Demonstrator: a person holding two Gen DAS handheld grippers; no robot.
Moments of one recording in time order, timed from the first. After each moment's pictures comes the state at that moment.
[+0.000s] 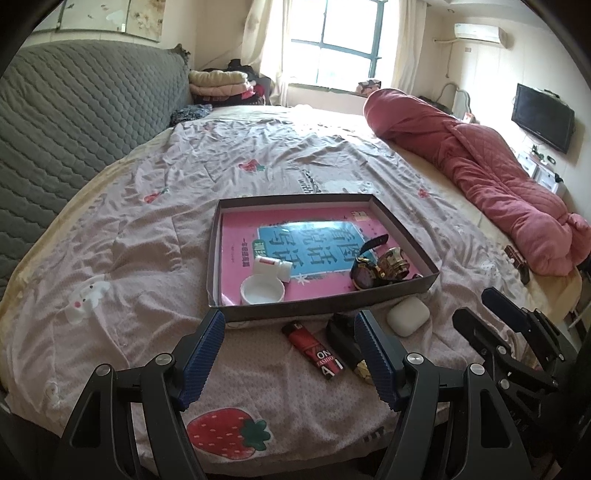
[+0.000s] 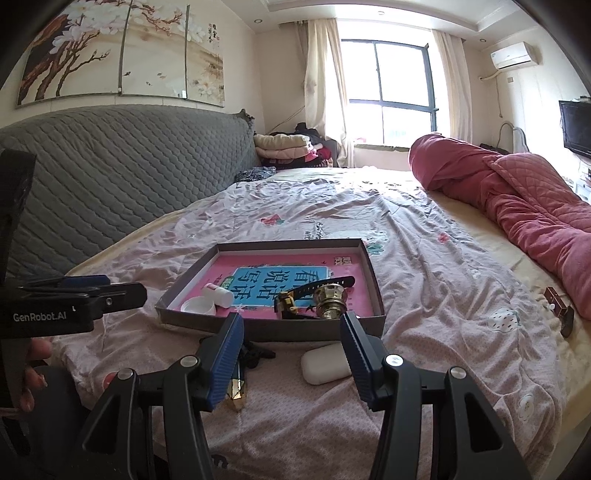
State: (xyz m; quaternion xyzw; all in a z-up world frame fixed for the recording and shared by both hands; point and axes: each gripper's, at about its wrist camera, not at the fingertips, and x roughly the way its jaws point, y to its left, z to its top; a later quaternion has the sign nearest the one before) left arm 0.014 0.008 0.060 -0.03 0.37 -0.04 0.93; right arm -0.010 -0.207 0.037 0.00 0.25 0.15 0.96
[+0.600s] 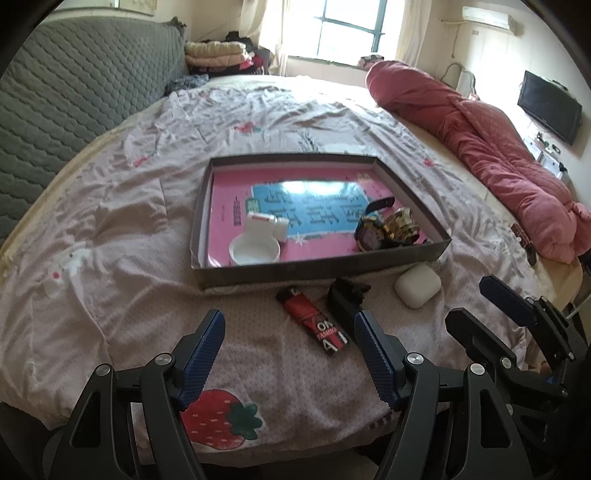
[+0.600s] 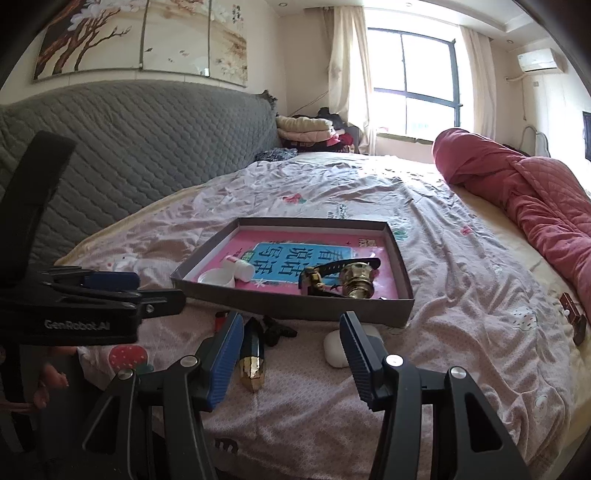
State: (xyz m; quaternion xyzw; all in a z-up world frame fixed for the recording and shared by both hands) left arm 0.028 0.003 0.020 -0.04 0.43 -0.05 0.90; right arm -0.010 -0.187 0.021 -0.04 0.27 0.19 0.94
